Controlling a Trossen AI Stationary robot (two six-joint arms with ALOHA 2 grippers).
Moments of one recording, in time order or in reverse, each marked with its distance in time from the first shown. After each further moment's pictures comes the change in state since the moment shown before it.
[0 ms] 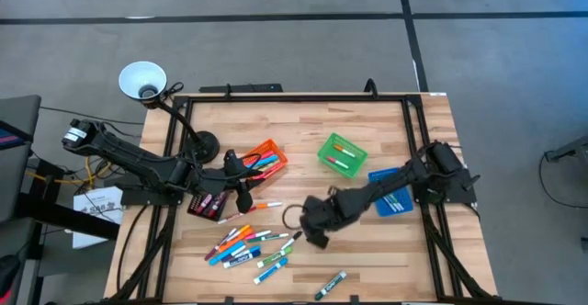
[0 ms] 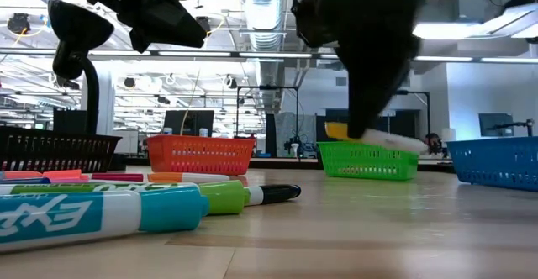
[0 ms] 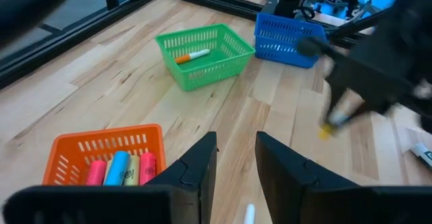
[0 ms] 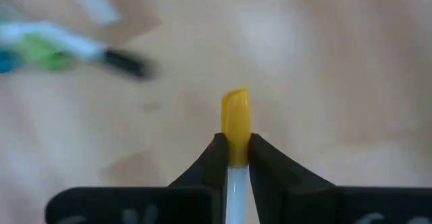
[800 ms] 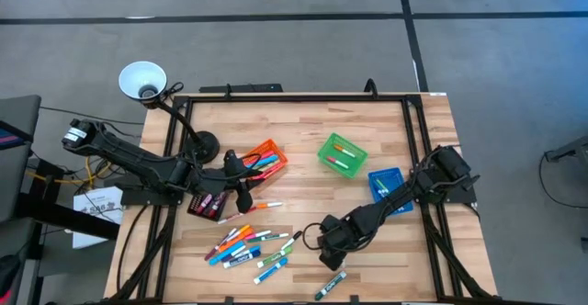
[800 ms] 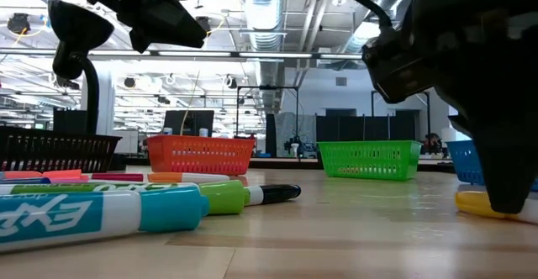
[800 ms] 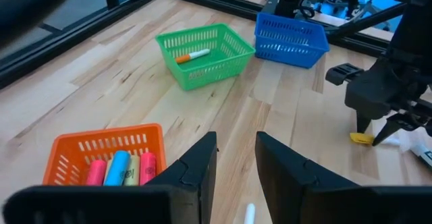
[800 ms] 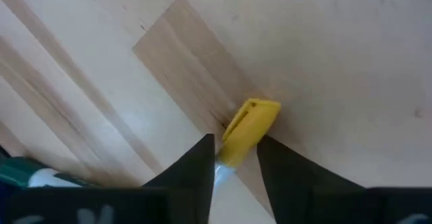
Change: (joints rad) left arm 0.000 0.000 0.000 -0.001 0.000 0.000; right arm 0.134 -0.006 -0.259 0.288 -0.270 0.409
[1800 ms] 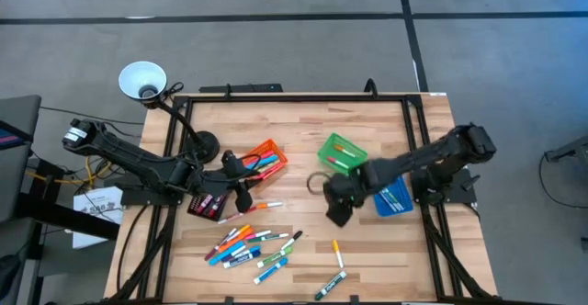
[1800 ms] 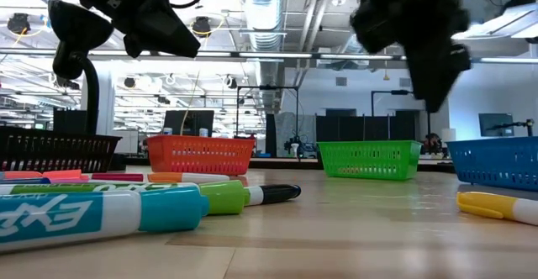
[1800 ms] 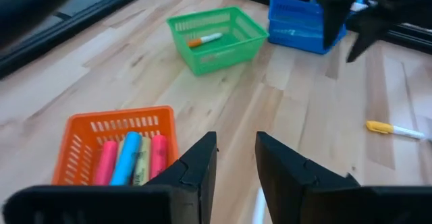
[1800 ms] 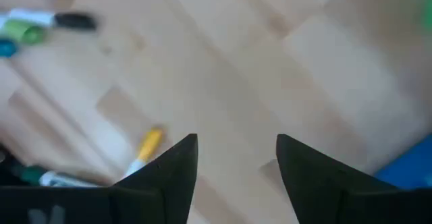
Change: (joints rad) left arm -0.005 0.003 0.000 -0.070 -0.013 -0.045; right arm -0.239 -0.316 -0.005 -0.341 -0.018 -0.206
